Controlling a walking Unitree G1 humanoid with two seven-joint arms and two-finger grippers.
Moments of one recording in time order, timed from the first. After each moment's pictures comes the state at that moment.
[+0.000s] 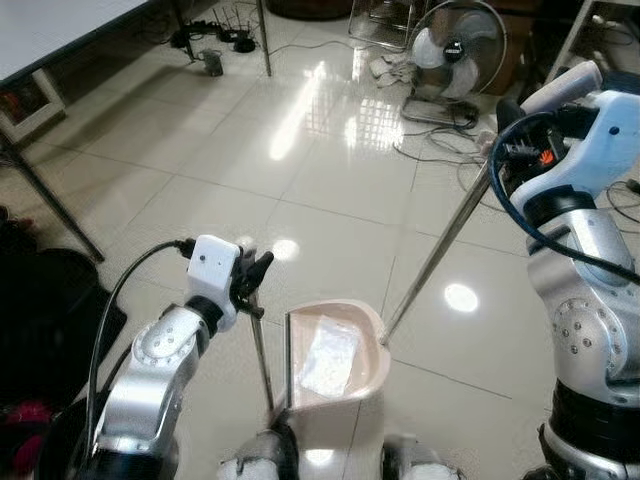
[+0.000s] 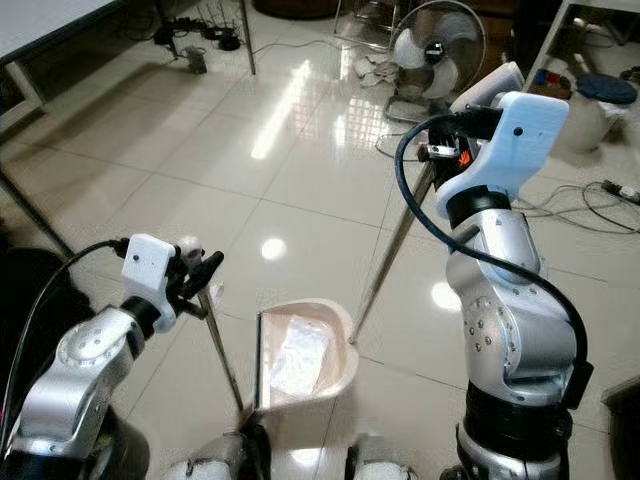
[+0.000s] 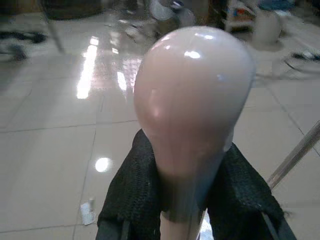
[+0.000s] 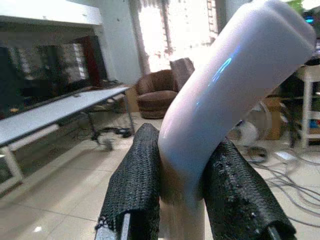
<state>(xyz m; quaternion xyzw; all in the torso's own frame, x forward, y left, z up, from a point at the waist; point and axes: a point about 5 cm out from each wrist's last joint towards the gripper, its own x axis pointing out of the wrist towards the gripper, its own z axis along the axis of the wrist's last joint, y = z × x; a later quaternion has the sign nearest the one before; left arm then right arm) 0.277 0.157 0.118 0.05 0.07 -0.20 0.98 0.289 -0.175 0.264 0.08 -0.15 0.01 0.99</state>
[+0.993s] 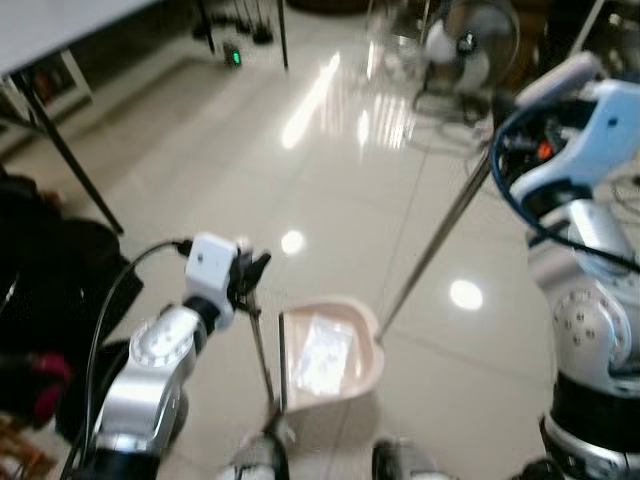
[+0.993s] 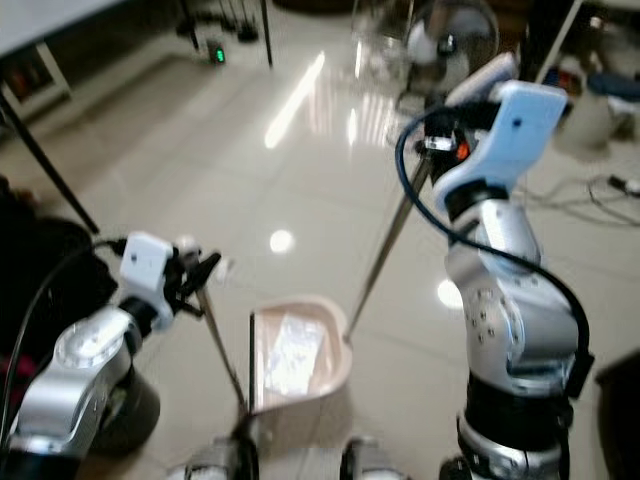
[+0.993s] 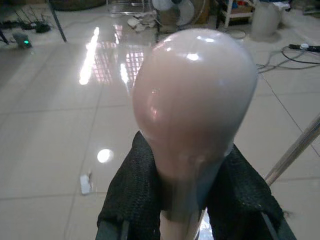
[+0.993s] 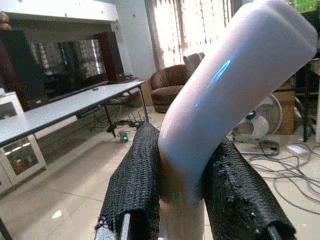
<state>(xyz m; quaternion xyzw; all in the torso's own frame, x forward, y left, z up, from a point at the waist) 0.276 0.164 0.113 0.05 0.08 -0.19 0.98 0.294 -0.170 0.266 0.08 -0.14 0.03 0.99</state>
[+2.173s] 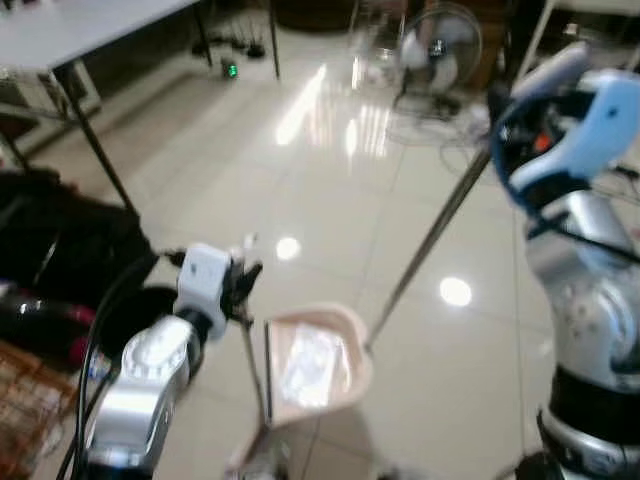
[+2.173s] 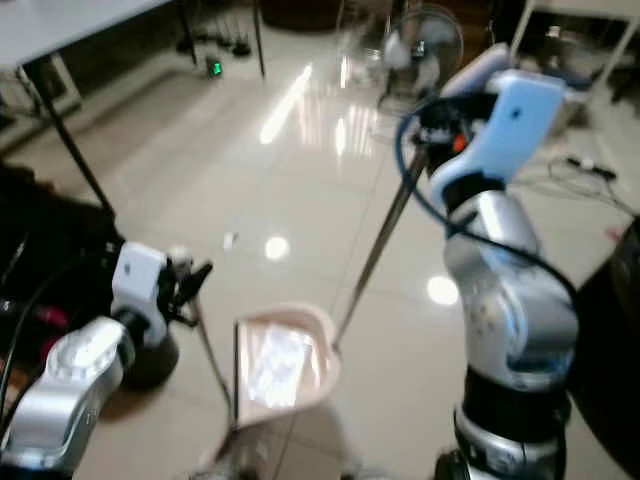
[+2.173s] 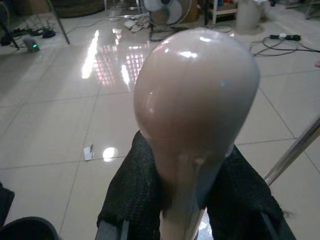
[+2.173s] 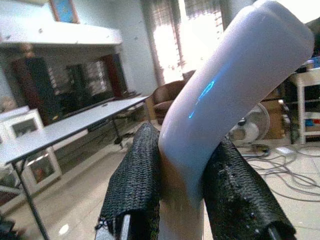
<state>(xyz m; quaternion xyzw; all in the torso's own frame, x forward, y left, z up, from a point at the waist) 0.270 0.170 0.108 0.06 0.09 -0.18 0.98 0.295 -0.172 0.274 0.10 -0.15 0.03 0.98</state>
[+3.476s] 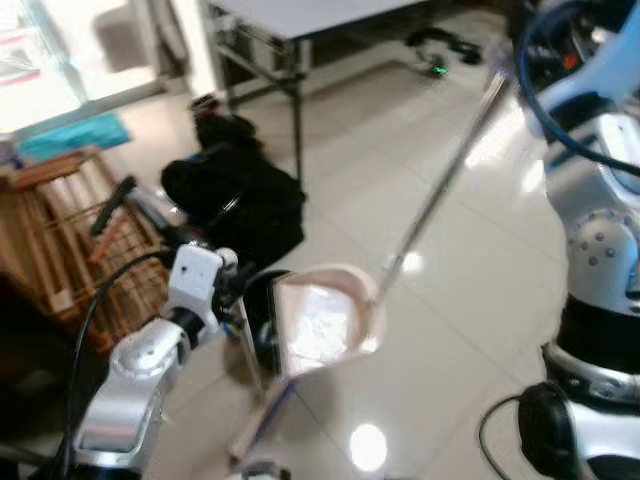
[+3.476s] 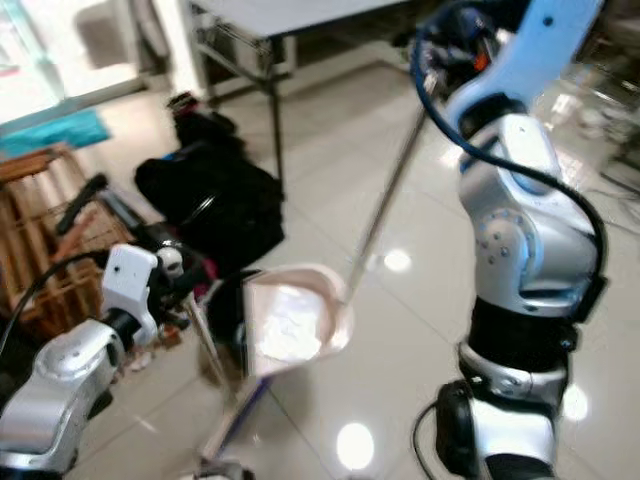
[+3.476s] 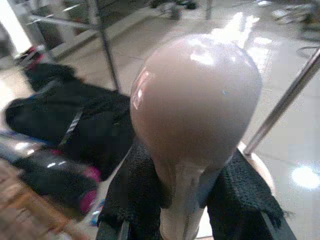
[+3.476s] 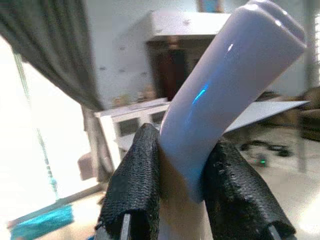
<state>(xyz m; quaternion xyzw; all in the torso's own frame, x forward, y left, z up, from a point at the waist) 0.265 0.187 0.107 0.07 0.10 -0.16 0.98 0.322 -0.159 0.322 0.10 -0.19 0.08 0.97</state>
